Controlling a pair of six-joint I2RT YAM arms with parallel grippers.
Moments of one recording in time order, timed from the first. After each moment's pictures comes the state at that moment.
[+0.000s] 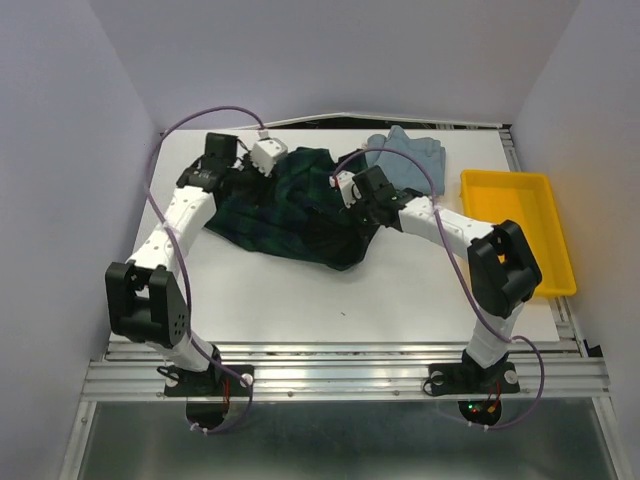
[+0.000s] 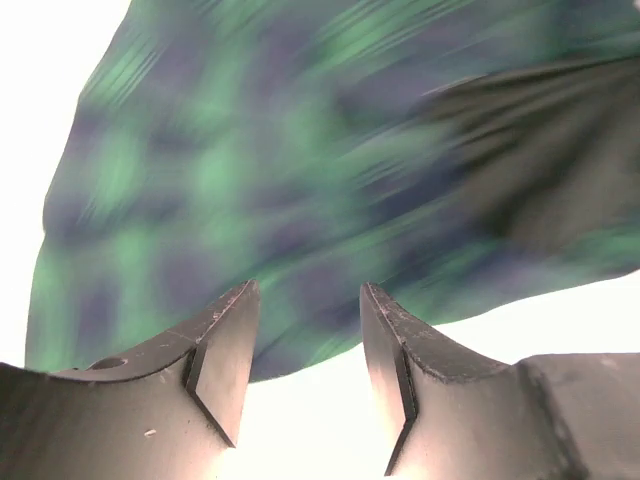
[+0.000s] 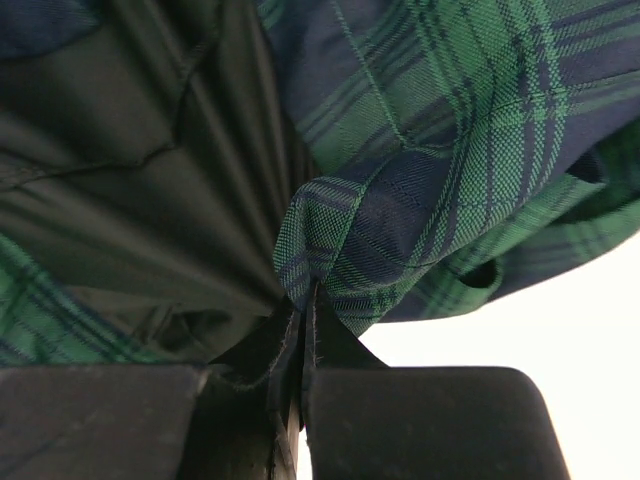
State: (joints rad) left arm -0.16 1.56 1.35 -0.58 0.40 0.45; right arm 0.60 1.83 1.36 -0.45 -0.08 -0.18
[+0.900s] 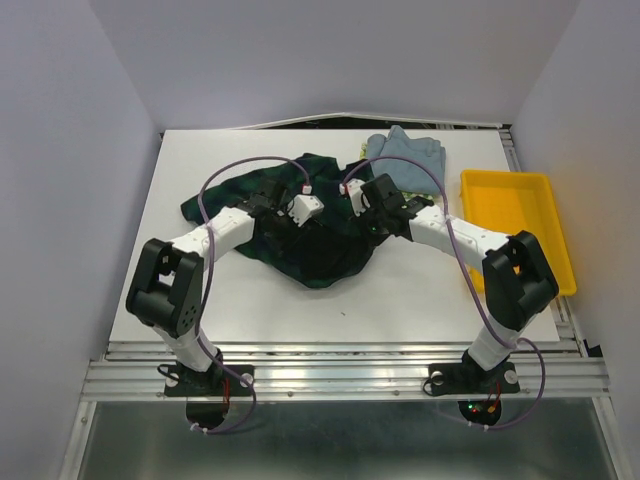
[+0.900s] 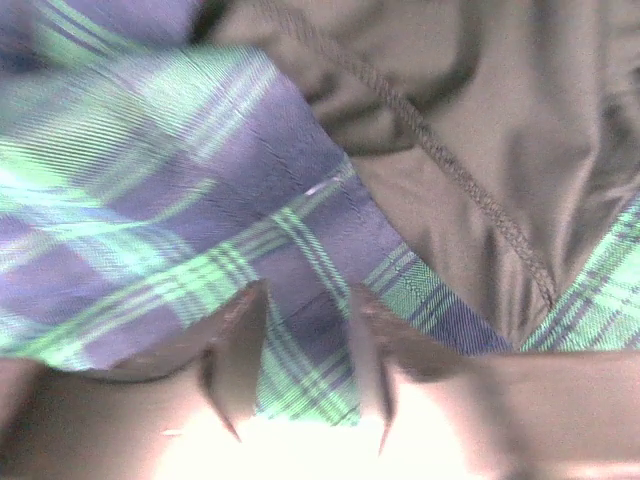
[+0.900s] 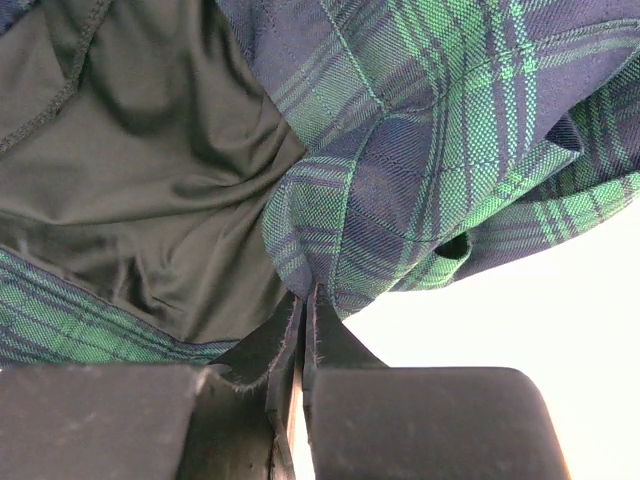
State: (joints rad) left arm -0.44 1.67 1.10 -0.51 0.24 0.46; right arm 0.60 1.71 1.23 -0.46 -0.03 -0.13
